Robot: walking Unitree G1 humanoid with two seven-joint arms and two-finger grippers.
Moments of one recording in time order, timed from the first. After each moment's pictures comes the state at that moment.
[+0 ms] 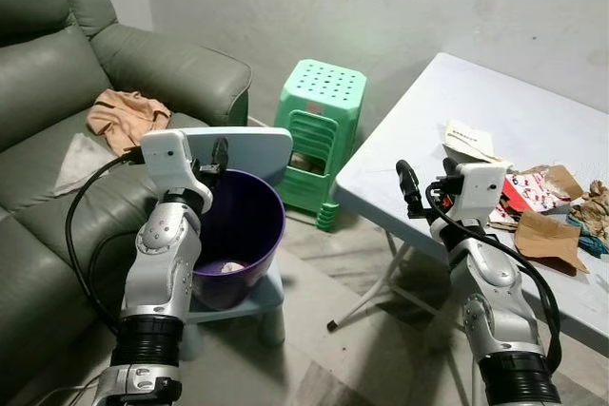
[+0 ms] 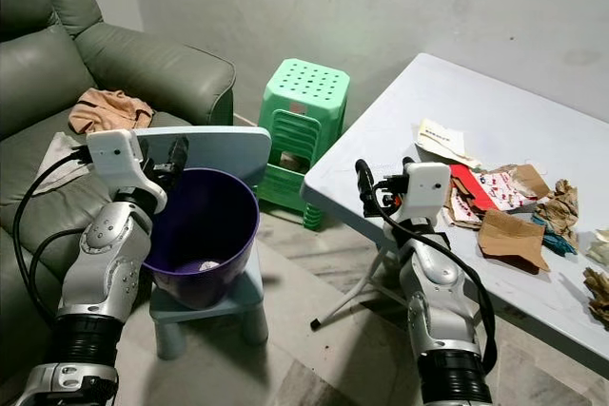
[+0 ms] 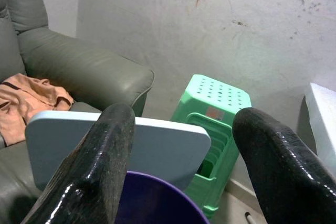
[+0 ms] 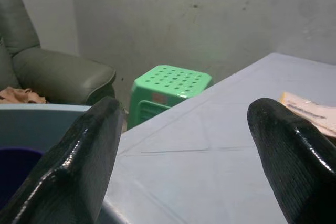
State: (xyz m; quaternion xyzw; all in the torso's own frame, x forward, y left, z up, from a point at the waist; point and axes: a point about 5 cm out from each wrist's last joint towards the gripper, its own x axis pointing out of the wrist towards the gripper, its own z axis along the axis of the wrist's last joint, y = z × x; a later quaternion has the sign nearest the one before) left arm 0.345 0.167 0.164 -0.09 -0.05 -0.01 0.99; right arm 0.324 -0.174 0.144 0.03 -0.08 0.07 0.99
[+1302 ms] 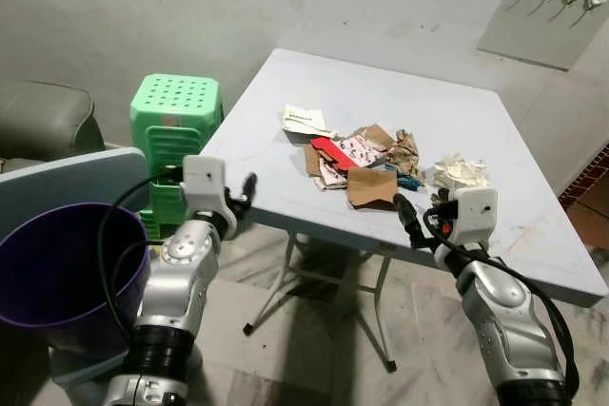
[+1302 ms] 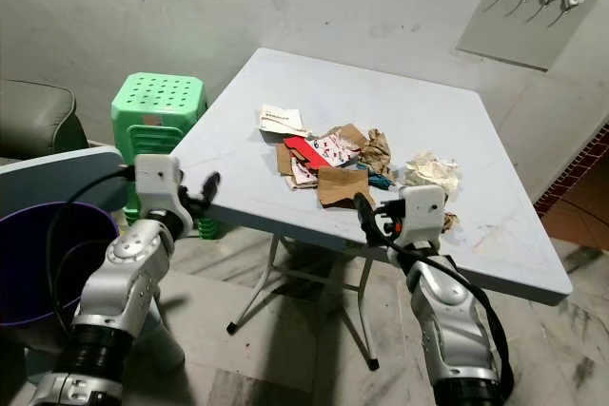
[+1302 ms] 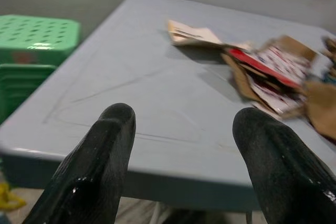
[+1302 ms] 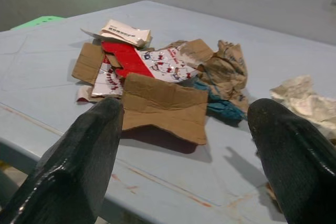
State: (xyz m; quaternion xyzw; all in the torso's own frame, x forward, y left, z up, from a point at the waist) left arm 0.333 0.127 0.127 -0.01 0.07 -0.12 0.99; right arm 0.301 -0.189 0.118 -0.01 0.02 0.09 1.00
